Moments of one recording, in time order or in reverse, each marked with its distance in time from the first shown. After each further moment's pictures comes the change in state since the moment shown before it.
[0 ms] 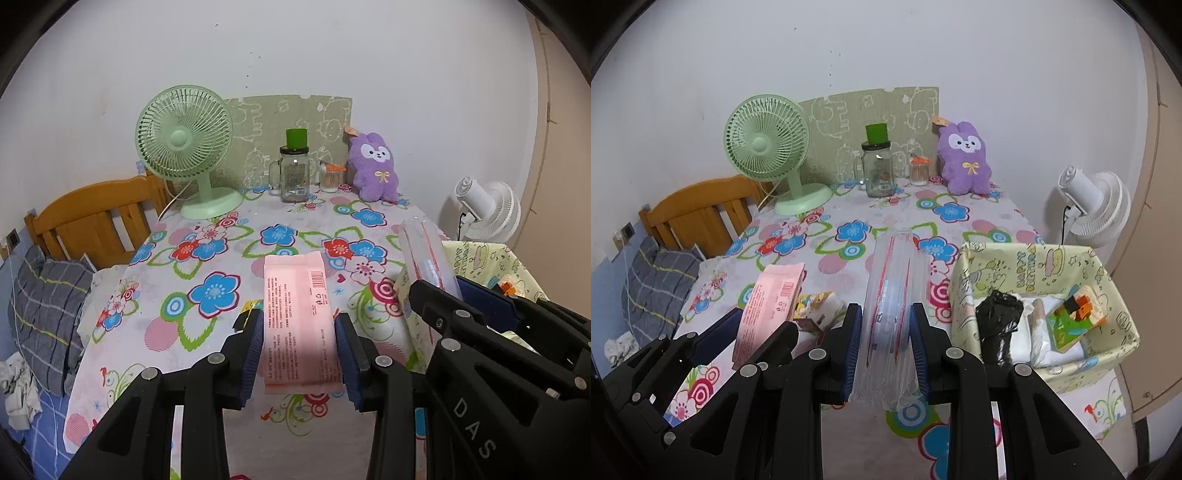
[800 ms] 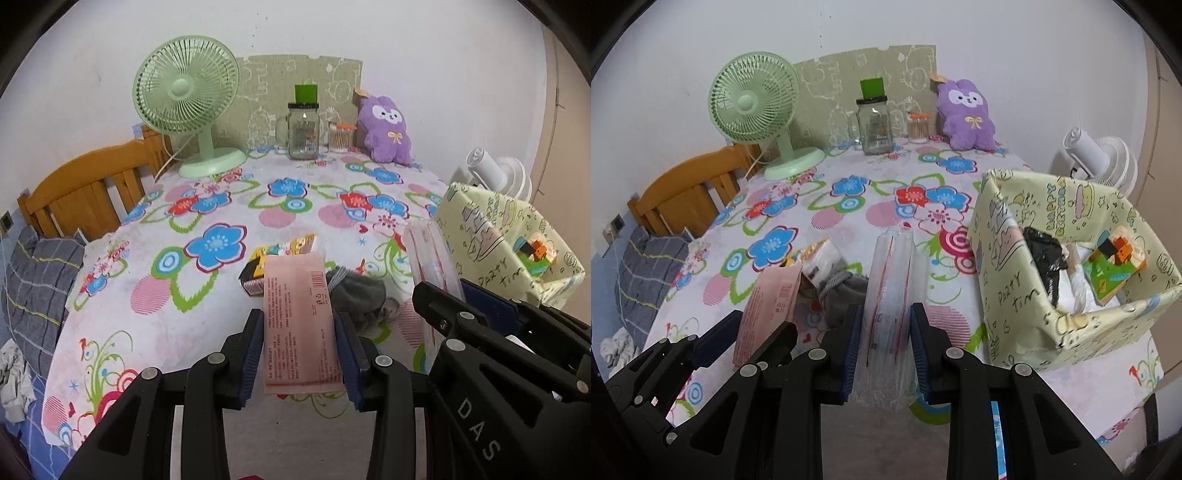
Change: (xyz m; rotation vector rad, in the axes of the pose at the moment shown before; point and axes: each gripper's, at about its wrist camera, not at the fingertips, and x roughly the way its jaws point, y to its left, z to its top) left arm 0.044 0.023 -0.043 -0.005 0.086 -0.001; right arm 0.049 0.015 -0.044 0.046 0.085 -0.010
